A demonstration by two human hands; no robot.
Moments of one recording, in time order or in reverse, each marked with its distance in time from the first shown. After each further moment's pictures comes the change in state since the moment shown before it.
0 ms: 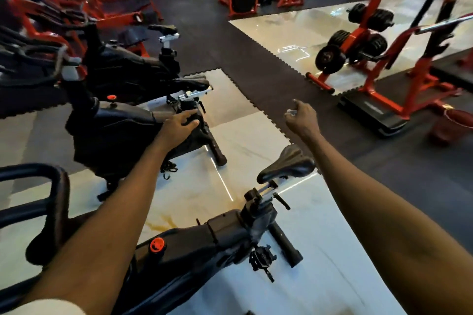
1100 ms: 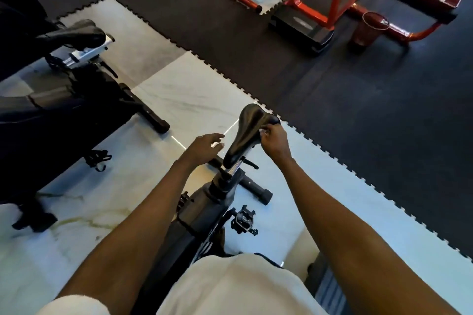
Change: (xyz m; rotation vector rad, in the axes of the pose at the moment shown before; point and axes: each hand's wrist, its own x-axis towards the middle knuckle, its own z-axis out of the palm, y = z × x) left_hand 0.090 -0.041 0.259 0.052 -0.757 0.052; right_hand -0.014 0.181 0.121 -0.111 0.012 0.444
